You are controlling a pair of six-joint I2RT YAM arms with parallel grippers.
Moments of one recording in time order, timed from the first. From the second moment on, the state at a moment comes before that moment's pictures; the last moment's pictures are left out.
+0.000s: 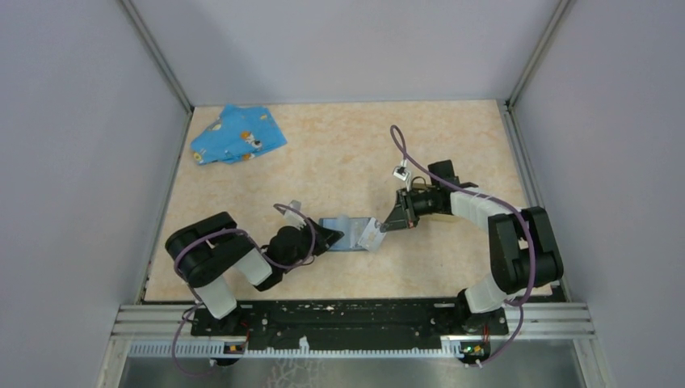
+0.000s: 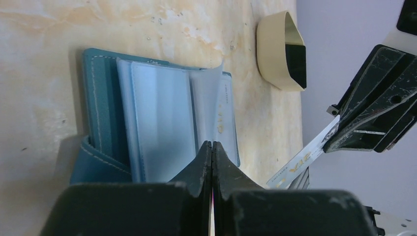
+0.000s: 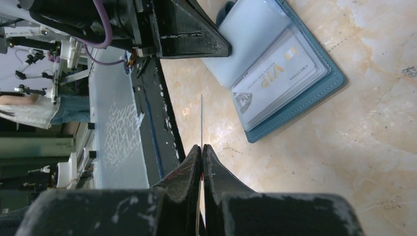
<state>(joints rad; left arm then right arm) -0.86 1.68 0.20 1.18 -0.14 -1.15 0.22 1.53 0.78 -0.36 -1.15 -0.12</state>
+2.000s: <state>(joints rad) -0.86 1.17 0.22 0.58 -0.09 -0.66 0.33 1.79 1.02 -0.44 -1.10 -0.15</state>
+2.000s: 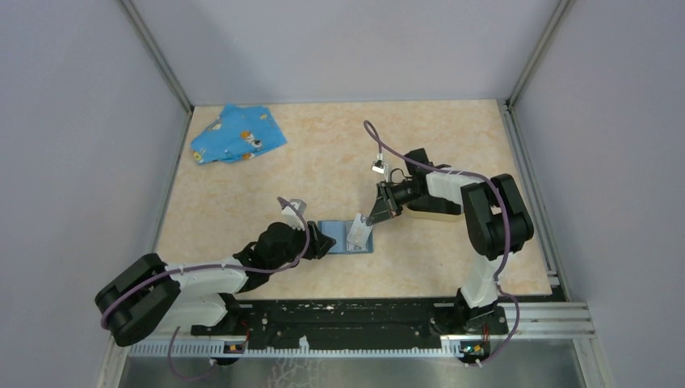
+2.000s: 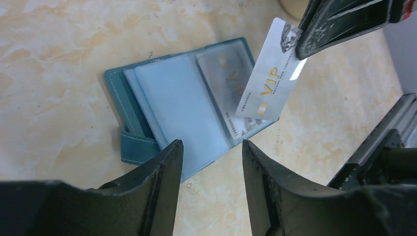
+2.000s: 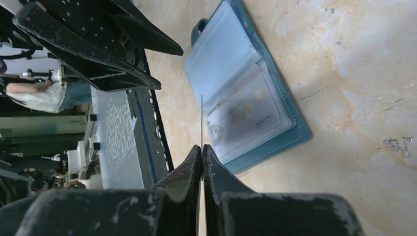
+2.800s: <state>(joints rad) -0.86 1.32 0.30 0.46 -0.15 -0.68 0.35 1.90 1.00 -0.32 -1.08 0.07</state>
